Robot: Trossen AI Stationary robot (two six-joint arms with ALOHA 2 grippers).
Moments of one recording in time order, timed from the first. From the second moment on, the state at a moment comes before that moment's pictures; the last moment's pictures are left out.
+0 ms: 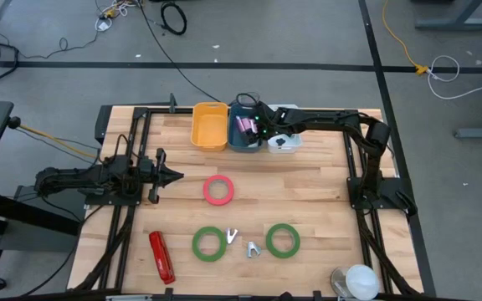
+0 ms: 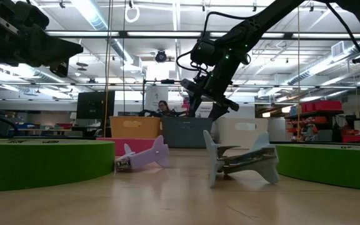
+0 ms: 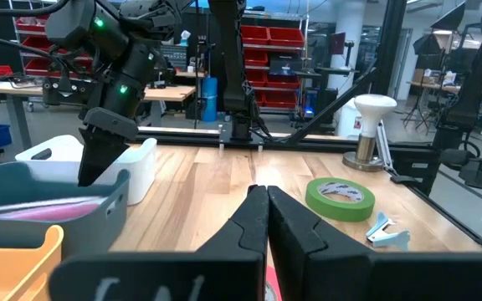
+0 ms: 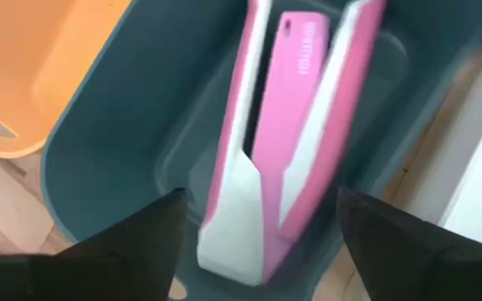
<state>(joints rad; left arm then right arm) 0.03 0.01 0.01 0.05 0.02 -0.07 -0.44 1.92 1.36 -0.44 0.06 0.62</state>
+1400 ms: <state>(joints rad) 0.03 0.01 0.01 0.05 0.02 -0.07 -0.18 1.79 1.42 -0.43 0.03 0.27</state>
